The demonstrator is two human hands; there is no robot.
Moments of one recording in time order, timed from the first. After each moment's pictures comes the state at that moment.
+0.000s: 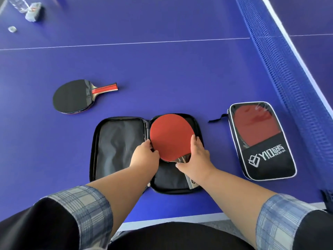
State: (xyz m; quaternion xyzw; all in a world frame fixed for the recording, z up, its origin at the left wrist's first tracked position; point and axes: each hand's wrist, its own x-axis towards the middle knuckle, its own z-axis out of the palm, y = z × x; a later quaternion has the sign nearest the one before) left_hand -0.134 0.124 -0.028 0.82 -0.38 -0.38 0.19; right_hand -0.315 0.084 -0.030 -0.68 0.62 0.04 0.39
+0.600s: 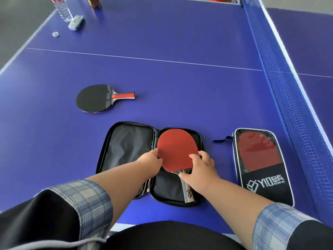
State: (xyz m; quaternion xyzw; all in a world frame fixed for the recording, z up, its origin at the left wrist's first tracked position) left_hand -0.130 0.116 -0.004 0.79 -0.39 -0.47 0.07; right_hand -0.326 0.070 -0.012 -0.75 0.58 0.10 0.29
